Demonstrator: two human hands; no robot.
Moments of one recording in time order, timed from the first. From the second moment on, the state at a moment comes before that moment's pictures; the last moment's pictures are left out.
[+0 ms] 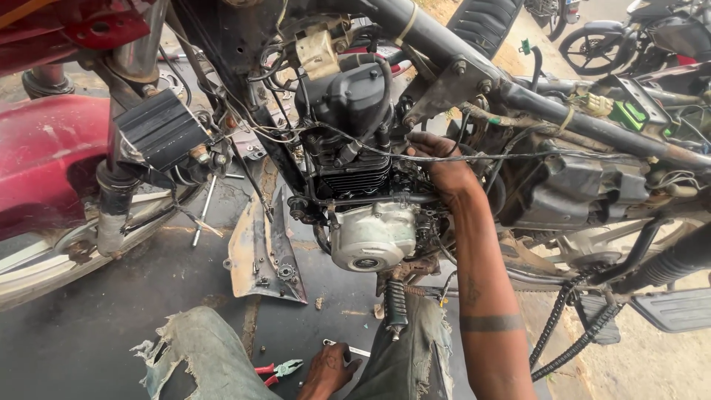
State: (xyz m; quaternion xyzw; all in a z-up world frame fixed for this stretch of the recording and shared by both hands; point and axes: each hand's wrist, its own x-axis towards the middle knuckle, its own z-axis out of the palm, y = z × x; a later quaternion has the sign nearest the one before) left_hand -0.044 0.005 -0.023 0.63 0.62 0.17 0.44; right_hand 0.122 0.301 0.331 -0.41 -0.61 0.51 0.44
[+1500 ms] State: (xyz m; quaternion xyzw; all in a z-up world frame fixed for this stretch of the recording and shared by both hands) left_hand -0.006 0.042 -0.197 0.58 0.66 0.15 0.46; right_hand 0.104 0.246 0.370 -0.33 -0.85 -0.02 0.42
